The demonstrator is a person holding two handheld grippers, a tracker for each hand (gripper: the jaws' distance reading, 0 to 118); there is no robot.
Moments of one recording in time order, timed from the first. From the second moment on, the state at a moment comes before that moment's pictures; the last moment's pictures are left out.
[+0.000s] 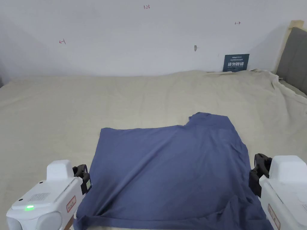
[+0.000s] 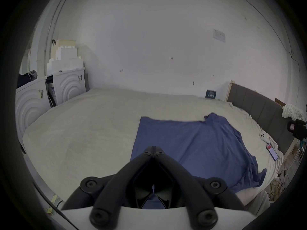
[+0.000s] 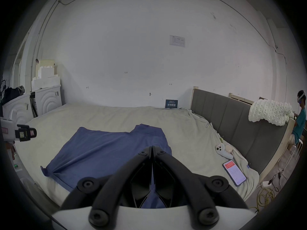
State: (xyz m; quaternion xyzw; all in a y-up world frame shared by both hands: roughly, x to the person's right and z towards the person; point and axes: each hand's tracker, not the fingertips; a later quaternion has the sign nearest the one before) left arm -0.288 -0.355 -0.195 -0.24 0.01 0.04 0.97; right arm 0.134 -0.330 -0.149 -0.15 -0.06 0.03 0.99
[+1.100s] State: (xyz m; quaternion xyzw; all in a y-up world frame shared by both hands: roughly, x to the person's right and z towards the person) left arm -0.335 -0.479 -0.219 -0.50 0.02 0.07 0.86; right arm 0.186 -0.381 -0.153 -0.23 -0.06 -0.01 0.97
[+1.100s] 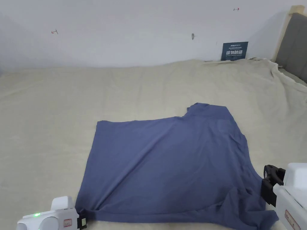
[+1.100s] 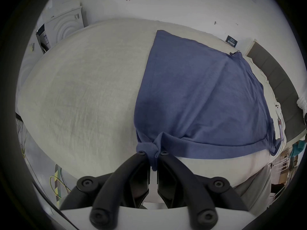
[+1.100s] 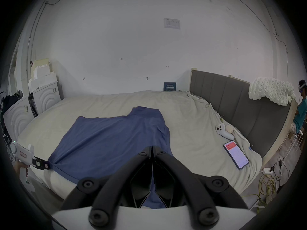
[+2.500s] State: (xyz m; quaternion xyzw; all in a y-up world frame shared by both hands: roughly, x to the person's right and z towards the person) left arm -0.347 -0.433 -0.224 -0.43 0.01 0.11 0.90; right arm 0.194 -0.436 -0.166 -0.35 -0.05 -0.03 0.94
